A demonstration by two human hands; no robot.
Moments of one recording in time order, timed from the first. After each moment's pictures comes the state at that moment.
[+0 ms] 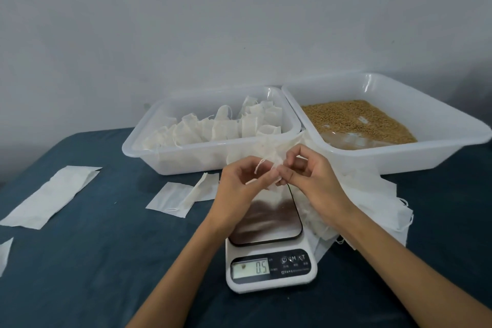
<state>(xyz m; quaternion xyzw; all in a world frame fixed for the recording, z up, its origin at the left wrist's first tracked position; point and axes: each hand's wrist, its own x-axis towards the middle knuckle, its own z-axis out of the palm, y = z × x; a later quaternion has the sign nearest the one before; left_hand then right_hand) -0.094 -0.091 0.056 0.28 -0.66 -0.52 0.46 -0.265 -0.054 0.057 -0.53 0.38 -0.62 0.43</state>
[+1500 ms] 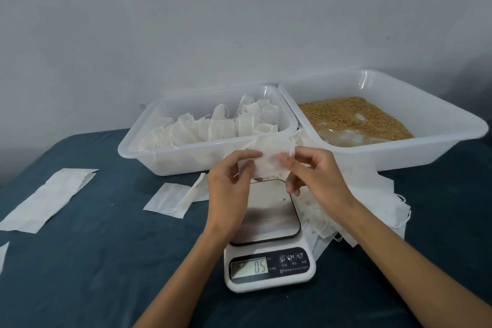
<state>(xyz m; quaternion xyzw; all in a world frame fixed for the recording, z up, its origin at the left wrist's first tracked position) -0.095 -0.083 0.054 0.35 -0.65 -0.39 0.56 -0.273 -0.053 0.059 -0.55 0.42 -0.62 0.38</state>
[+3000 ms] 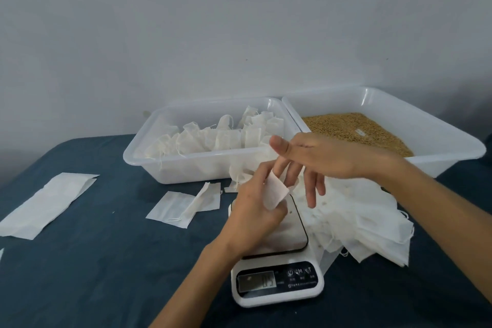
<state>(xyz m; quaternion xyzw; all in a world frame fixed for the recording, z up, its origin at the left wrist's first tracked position) -0.094 -0.068 0.069 0.34 -0.78 -0.35 0.39 -0.269 -0.053 0.176 -0.72 0.55 -0.18 0.38</state>
